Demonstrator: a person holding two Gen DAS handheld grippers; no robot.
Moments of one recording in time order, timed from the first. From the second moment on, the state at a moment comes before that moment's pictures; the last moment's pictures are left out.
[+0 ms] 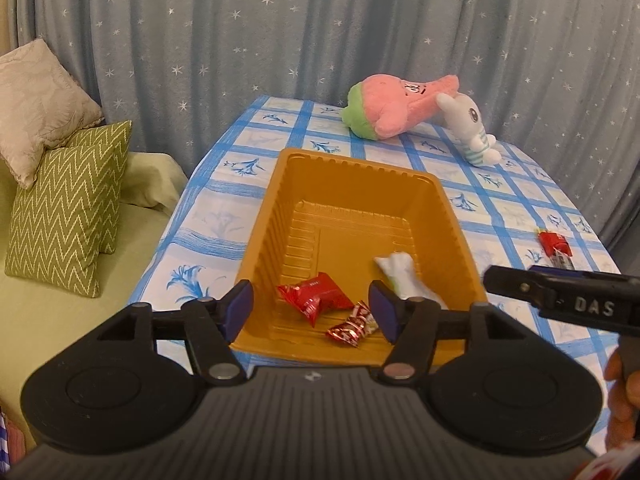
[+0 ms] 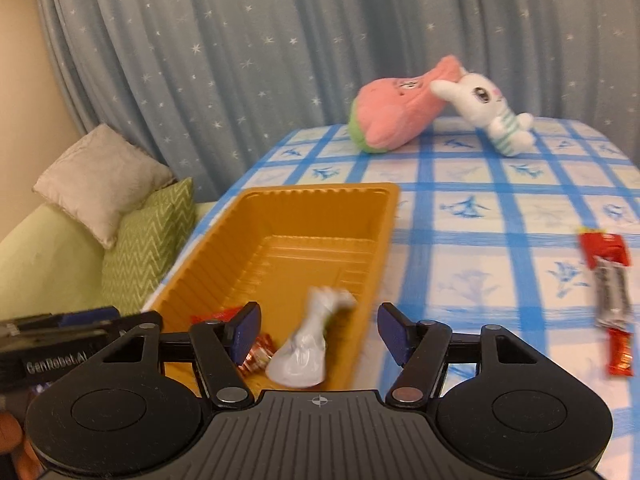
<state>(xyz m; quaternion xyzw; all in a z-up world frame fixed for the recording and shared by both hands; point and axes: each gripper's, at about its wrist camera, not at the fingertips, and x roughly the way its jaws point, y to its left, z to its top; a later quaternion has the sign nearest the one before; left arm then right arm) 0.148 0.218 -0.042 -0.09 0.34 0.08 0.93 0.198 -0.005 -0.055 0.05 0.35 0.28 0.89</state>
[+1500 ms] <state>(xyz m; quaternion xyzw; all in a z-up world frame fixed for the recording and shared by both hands) 0.102 0.022 0.004 -0.05 0.34 -0.05 0.94 0.096 -0.233 -0.019 0.10 0.37 0.07 0.92</state>
